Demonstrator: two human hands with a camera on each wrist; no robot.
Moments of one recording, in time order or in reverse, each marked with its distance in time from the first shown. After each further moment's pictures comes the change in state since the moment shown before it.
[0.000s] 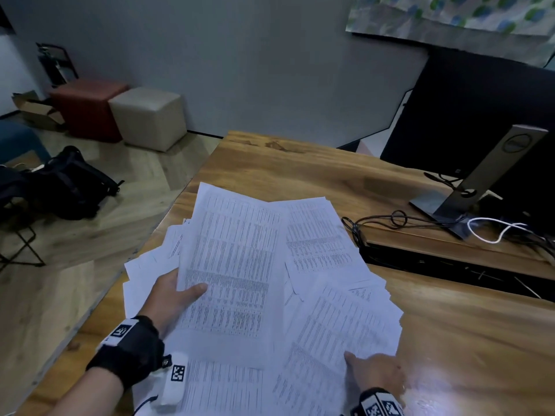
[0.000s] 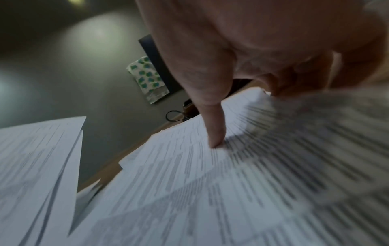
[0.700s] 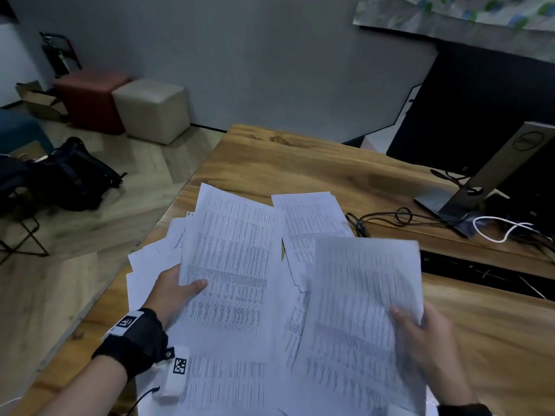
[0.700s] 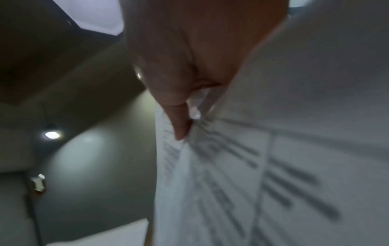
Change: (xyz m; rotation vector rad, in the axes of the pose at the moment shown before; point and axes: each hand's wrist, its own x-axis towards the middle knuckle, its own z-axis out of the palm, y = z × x) left_hand 0.008 -0.010 -0.003 0.048 0.051 0.003; right_hand -0.057 -0.002 -0.122 0.542 -0.008 -0.775
